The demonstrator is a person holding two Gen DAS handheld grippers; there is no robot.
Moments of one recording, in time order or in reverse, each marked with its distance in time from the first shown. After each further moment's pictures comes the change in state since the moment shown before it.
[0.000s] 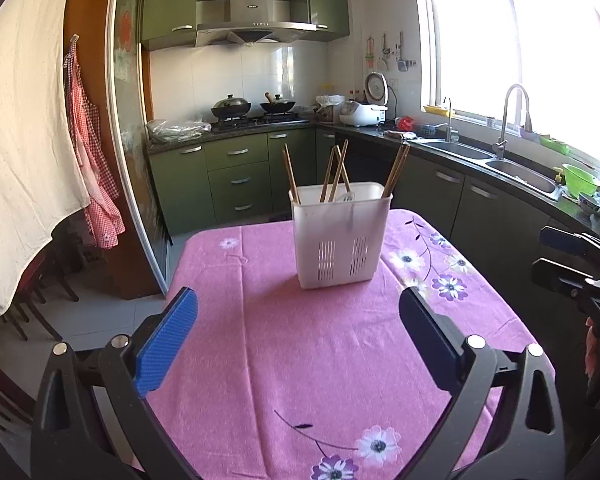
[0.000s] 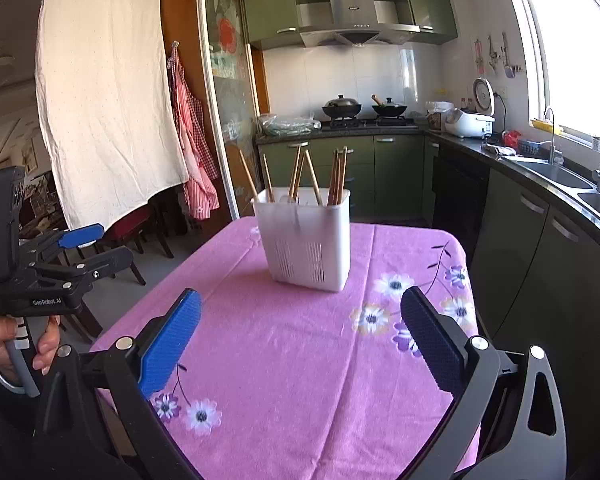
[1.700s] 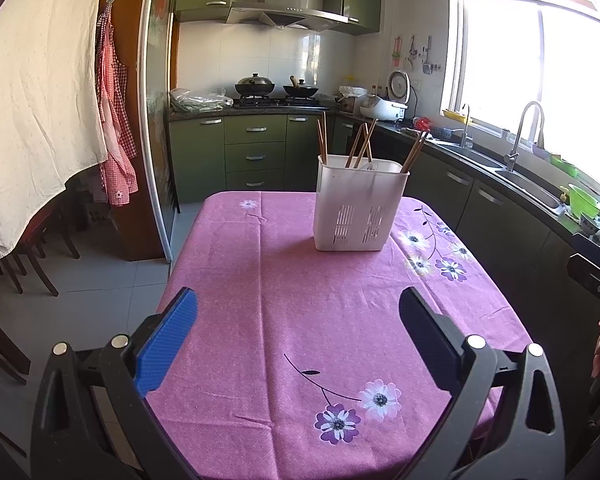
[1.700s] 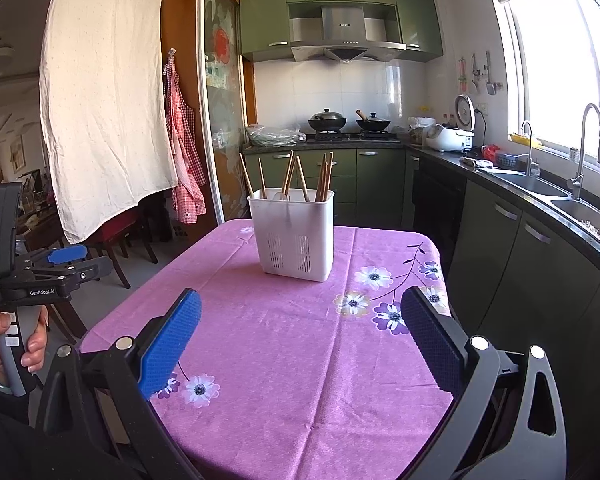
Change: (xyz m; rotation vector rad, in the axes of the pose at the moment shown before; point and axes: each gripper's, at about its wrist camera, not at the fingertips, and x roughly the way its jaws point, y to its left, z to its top) left arm -0.030 0.025 -0.033 -0.121 0.038 0.017; right arm -0.051 0.020 -0.010 -0.016 -0.063 -0.077
